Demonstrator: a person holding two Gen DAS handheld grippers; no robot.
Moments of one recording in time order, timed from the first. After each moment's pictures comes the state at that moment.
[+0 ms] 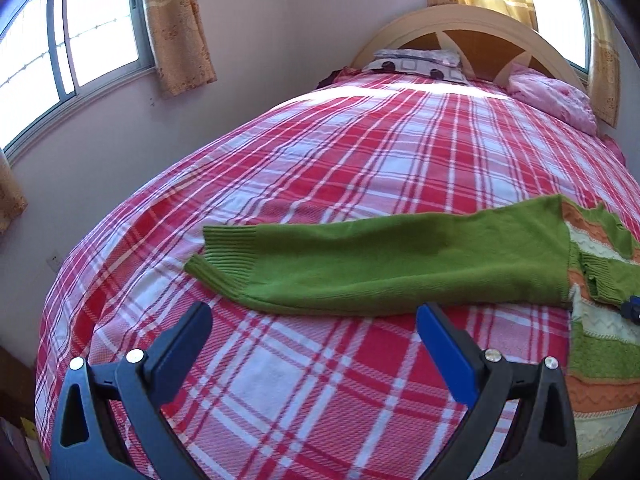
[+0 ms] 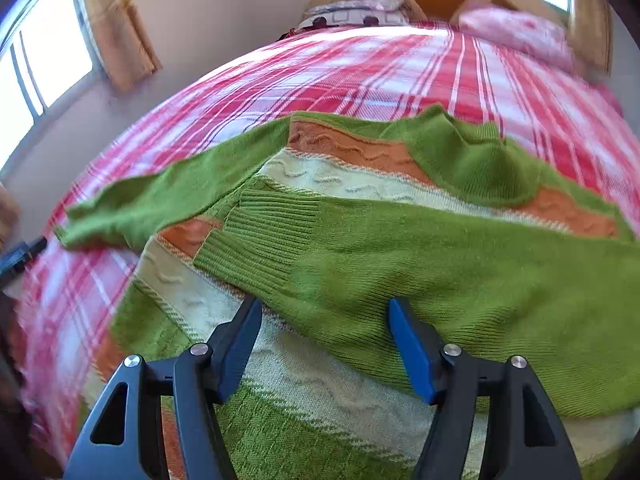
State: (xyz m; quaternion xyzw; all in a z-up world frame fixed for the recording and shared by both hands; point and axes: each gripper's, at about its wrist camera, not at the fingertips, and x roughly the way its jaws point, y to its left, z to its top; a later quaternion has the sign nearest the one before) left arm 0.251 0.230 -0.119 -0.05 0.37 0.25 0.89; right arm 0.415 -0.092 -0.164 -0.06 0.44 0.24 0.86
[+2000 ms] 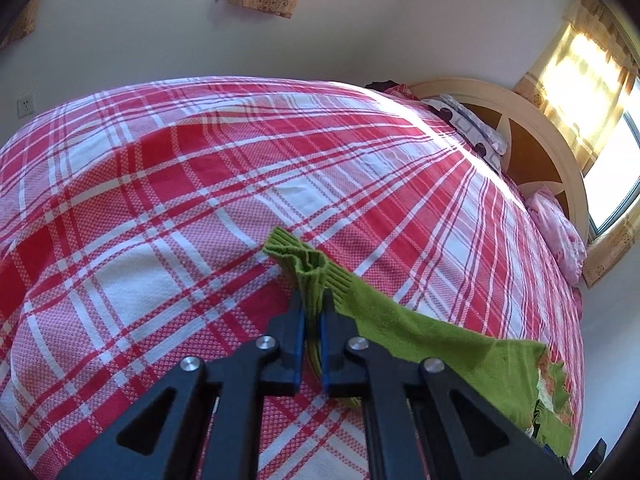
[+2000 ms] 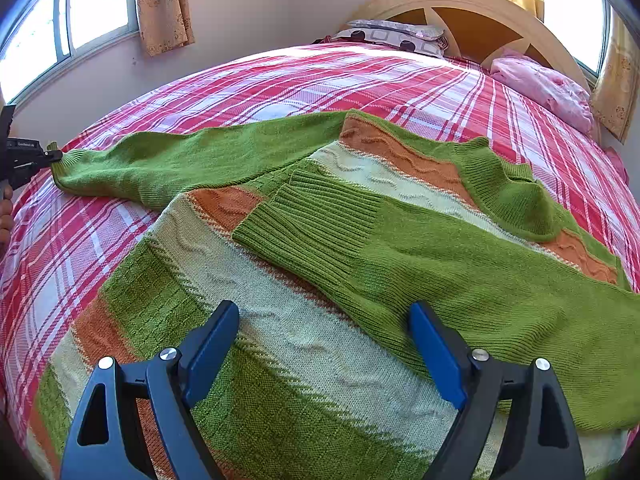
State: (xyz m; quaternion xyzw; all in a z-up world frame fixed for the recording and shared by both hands) left arm 0.254 0.372 -0.140 -0.32 0.33 0.22 0.86; right arm 0.393 -0.057 -0.181 -0.14 0.40 0.26 0.87
